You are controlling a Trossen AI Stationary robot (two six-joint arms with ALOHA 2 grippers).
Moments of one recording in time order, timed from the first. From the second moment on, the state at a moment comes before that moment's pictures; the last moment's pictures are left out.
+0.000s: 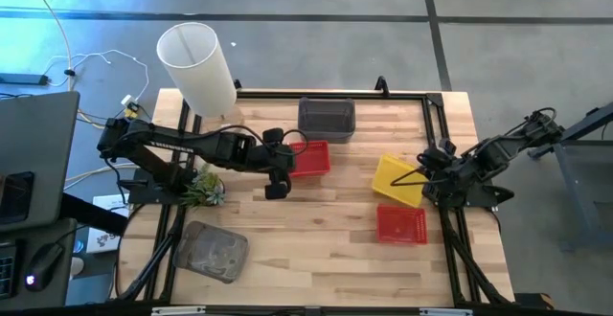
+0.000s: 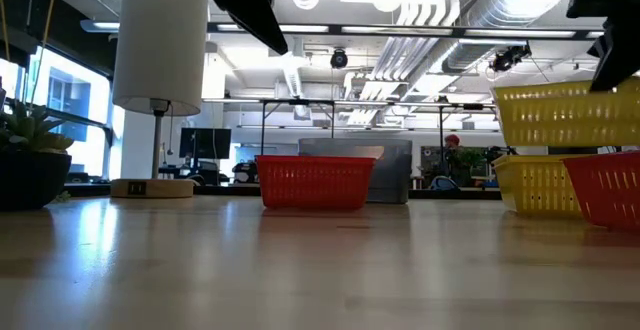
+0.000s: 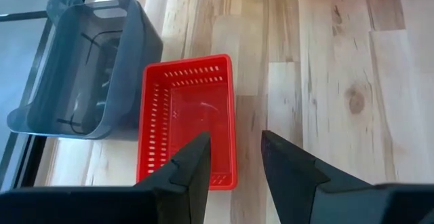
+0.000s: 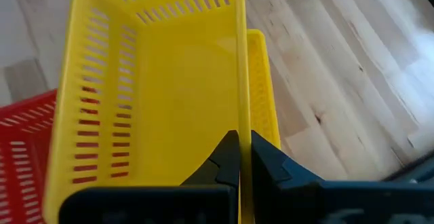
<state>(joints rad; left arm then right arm) 0.03 1.49 1.26 -0.69 -0.29 0.00 0.49 0.60 0.70 -1.30 0.46 0.83</state>
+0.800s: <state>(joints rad) 0.03 1.49 1.26 -0.68 -0.29 0.04 0.49 0.60 0.70 -1.39 0.51 0.81</state>
